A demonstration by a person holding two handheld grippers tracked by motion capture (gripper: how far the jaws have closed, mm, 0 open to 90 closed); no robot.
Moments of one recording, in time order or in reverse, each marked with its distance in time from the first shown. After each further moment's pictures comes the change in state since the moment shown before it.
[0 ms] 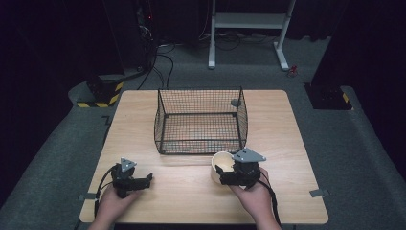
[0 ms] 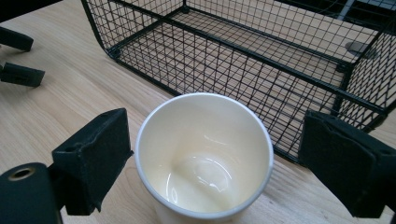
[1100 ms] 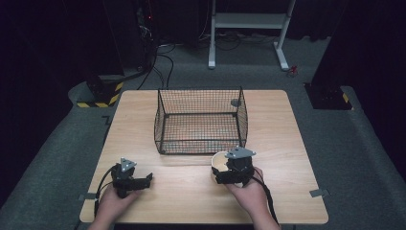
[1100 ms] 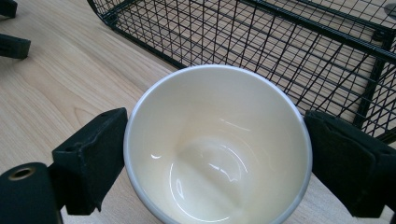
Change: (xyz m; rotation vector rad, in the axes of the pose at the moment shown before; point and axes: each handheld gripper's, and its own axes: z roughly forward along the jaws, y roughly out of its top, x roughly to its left) left arm 0.000 0.000 0.000 0.000 0.000 0.001; right arm 0.000 -0.002 0.027 0.127 0.031 0.003
